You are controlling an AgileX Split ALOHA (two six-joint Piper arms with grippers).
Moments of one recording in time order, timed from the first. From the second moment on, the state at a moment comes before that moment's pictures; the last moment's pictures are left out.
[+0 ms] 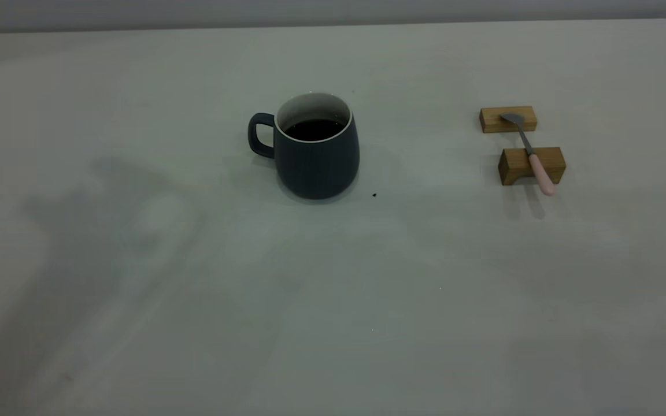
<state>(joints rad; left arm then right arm) -0.42 1.49 -1.52 0.35 1.17 -0.04 0.03 0.02 -0.47 0.12 1.14 -0.17</state>
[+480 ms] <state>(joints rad) -0.35 0.90 -0.92 0.13 1.17 -0.08 0.03 0.02 -0.47 0.12 1.14 -0.17</state>
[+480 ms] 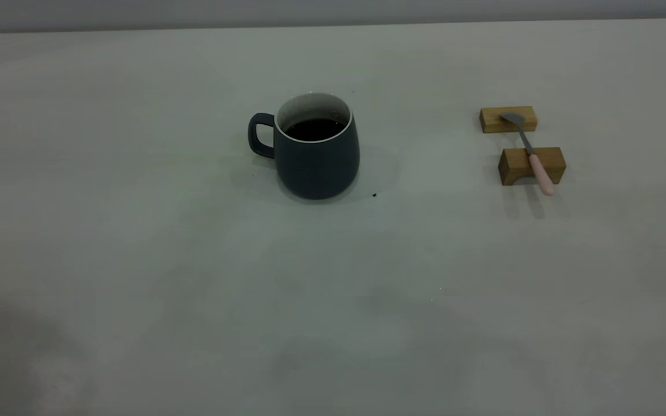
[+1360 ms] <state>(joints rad) 0.02 0.08 -0.50 0.11 1.15 -0.10 0.03 0.02 -0.47 0.13 1.14 -0.17</state>
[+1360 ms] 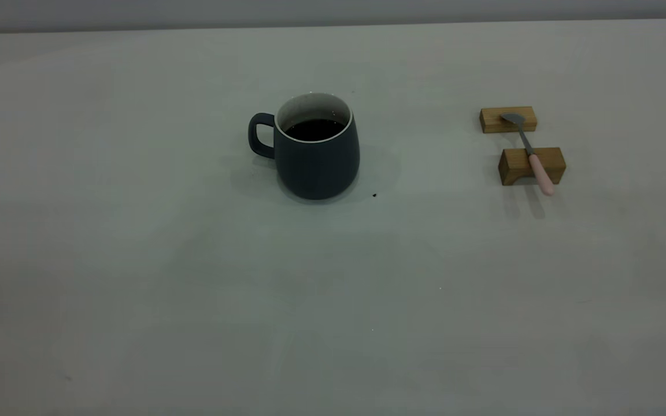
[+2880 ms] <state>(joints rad) 0.02 -0.02 -0.49 0.06 1.14 -0.06 0.03 0.02 -0.47 0.16 1.14 -0.17</state>
